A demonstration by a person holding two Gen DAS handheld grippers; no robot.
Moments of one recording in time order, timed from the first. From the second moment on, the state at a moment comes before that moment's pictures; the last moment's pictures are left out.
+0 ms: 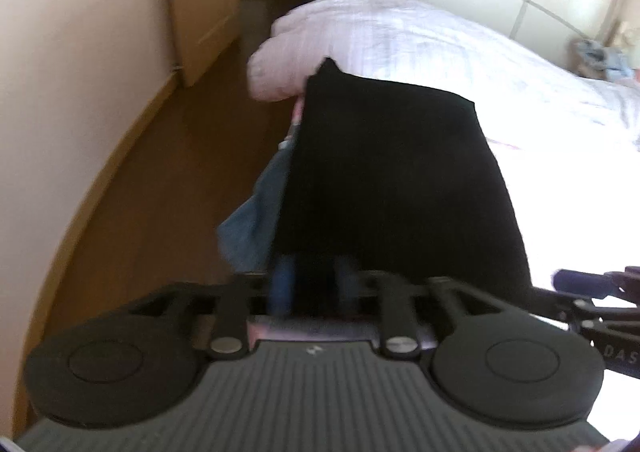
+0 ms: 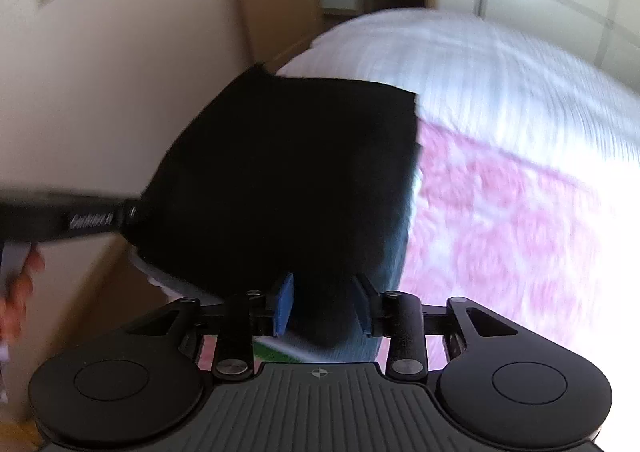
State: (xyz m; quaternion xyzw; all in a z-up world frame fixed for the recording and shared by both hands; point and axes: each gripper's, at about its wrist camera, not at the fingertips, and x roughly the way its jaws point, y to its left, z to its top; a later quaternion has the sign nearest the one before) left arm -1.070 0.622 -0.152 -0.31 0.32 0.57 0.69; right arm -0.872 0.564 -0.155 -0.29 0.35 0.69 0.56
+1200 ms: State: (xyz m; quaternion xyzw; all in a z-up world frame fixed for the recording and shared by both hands) left arm -0.880 0.366 0.006 -0.33 0.21 0.77 0.51; right arm -0.695 0.421 -0.027 -0.31 0.27 0.78 0.46
